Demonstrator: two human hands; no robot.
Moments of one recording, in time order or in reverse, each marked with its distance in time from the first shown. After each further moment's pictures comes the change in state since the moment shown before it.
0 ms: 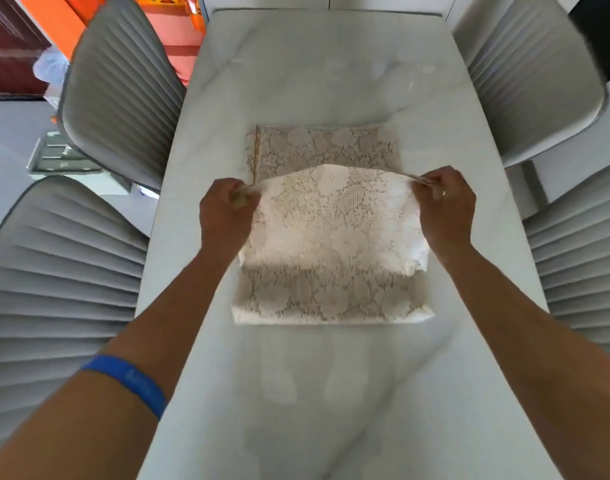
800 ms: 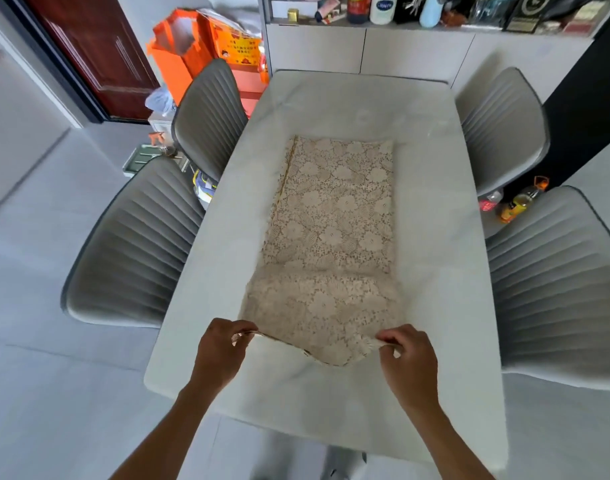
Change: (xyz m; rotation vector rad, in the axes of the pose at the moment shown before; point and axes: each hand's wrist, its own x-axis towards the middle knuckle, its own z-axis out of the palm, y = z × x) left_hand -0.350 -0.007 -0.102 0.186 -0.185 -0.154; right_hand -0.294 0.039 -0.165 0.002 -0.329 -0.071
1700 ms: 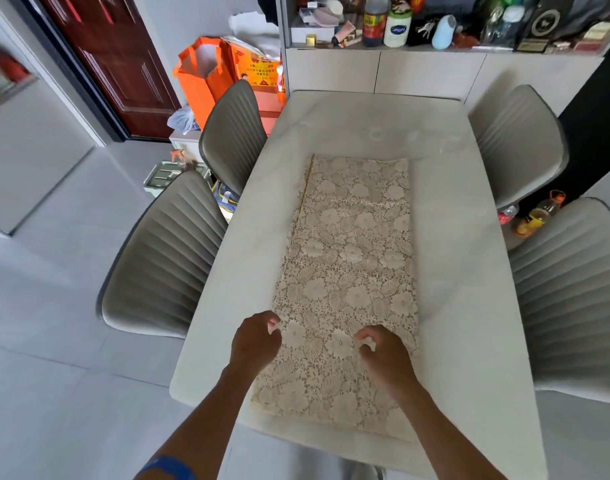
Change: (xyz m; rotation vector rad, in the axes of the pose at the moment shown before) left_hand 0.032 0.011 -0.002 0.053 -0.111 -0.153; right_hand 0.015 -0.037 0.062 -0.035 -0.446 0.133
